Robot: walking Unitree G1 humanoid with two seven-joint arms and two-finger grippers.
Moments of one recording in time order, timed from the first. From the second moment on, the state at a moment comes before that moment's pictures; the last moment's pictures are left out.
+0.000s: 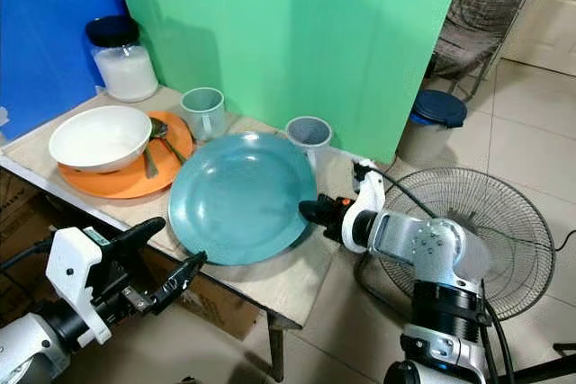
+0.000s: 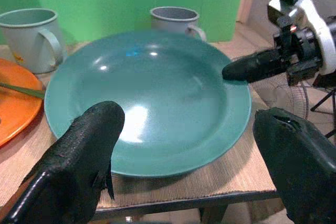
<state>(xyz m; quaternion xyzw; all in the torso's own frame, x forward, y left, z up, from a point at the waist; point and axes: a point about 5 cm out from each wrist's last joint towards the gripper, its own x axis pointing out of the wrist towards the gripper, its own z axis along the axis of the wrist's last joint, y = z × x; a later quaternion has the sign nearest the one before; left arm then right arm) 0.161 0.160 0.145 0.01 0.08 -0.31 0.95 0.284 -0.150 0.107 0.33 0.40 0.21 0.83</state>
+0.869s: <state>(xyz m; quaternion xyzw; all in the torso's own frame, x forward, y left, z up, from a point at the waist) 0.166 0.154 0.143 0.01 0.08 -0.33 0.94 0.287 -0.109 0.100 0.37 0.38 0.30 0.79</state>
